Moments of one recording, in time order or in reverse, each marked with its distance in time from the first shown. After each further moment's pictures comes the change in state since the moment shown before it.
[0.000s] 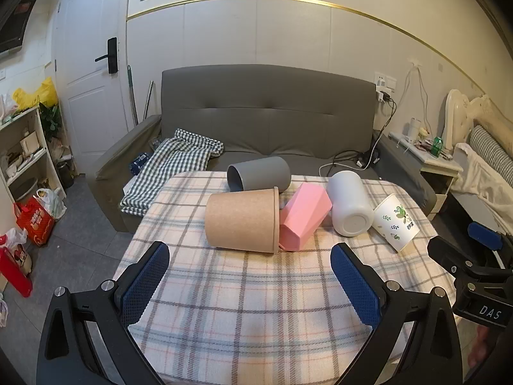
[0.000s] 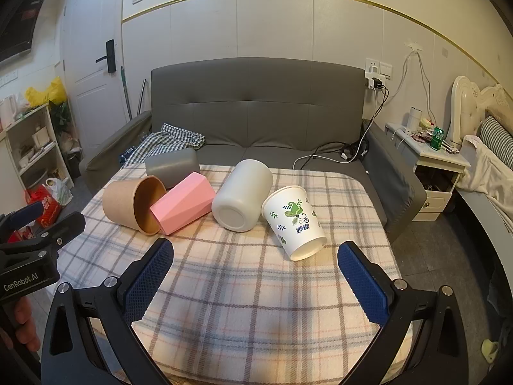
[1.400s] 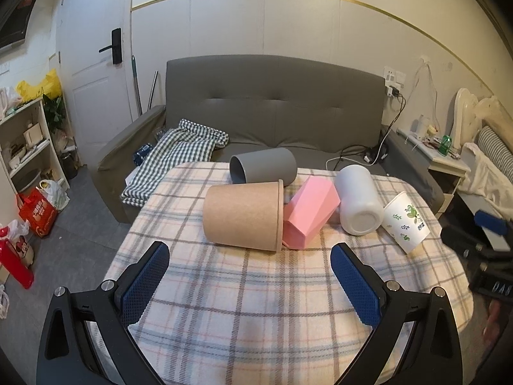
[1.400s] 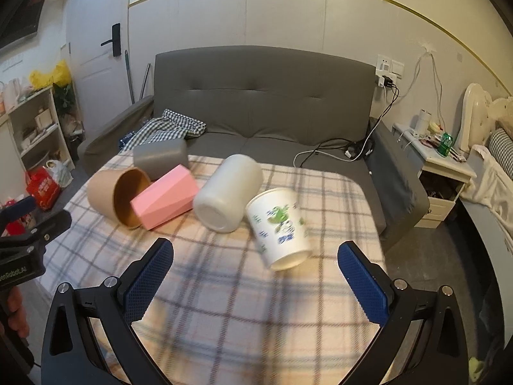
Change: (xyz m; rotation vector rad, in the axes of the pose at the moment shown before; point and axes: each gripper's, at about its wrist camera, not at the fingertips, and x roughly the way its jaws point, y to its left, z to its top) left arm 0.021 -0.006 -0.001 -0.017 0.040 0.030; right arm 0.028 -0.027 0.013 -0.072 0.056 0.016
